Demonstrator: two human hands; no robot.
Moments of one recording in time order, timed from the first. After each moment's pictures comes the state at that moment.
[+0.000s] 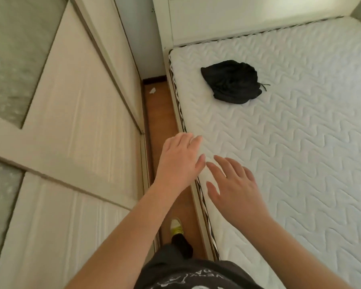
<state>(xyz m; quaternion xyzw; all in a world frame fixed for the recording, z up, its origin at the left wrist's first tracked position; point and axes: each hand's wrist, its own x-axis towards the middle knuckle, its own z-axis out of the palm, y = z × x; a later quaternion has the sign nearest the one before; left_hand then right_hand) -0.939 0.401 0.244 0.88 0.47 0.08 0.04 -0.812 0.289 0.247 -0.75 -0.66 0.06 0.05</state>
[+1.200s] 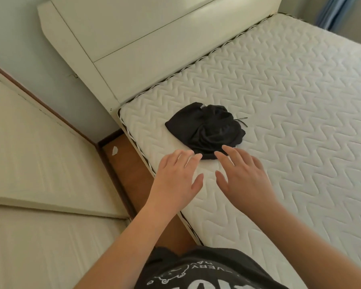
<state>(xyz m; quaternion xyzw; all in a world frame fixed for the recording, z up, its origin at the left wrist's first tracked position) -0.780 0.857 0.252 0.96 0.25 0.09 0.02 -0.646 0.730 0.264 -0.87 -0.49 0.08 0.03</state>
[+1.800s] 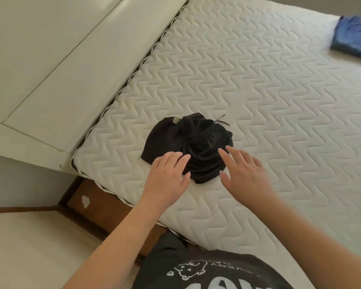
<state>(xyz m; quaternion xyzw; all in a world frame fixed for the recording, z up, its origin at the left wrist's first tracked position) -0.647 1.117 0.173 0.99 0.04 -0.03 0.09 -0.560 0.908 0.186 -0.95 -0.28 0.14 0.01</state>
